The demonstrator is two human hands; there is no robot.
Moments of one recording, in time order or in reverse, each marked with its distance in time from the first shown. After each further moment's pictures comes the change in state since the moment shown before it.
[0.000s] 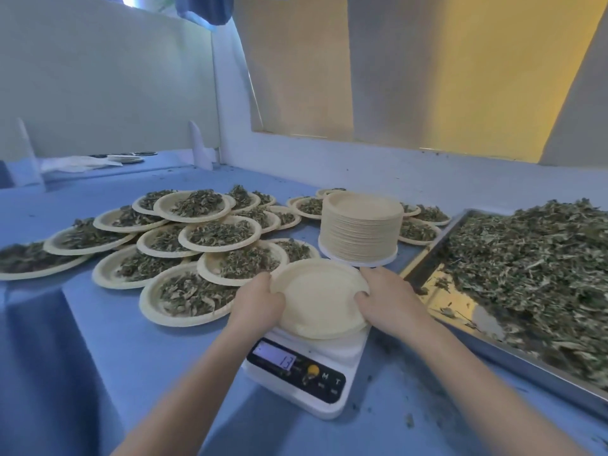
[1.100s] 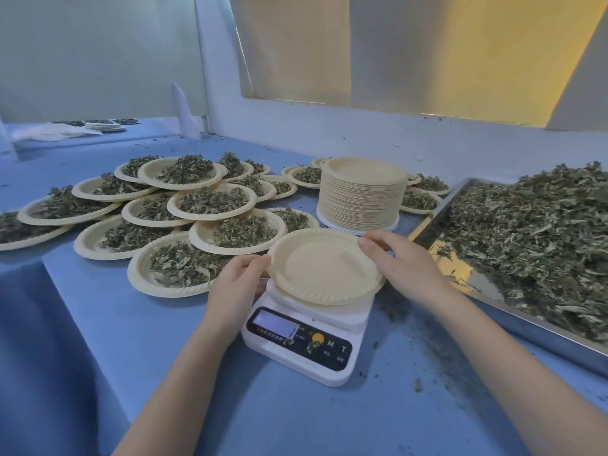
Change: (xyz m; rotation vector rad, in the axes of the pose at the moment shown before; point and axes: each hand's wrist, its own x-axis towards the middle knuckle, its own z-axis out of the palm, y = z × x) left_hand -0.015 -0.039 0.003 -0.638 0.051 -0.007; right_hand -0.002 0.024 0.011 0.463 0.136 0.022
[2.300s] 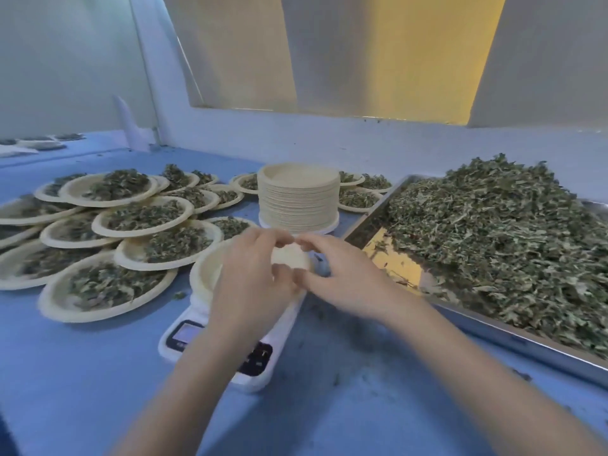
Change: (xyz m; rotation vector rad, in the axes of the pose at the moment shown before) left_hand -0.050 0.061 0.096 0.667 0.020 0.706; right_hand -0.034 -0.016 -0.032 -0.091 -0.140 -0.212
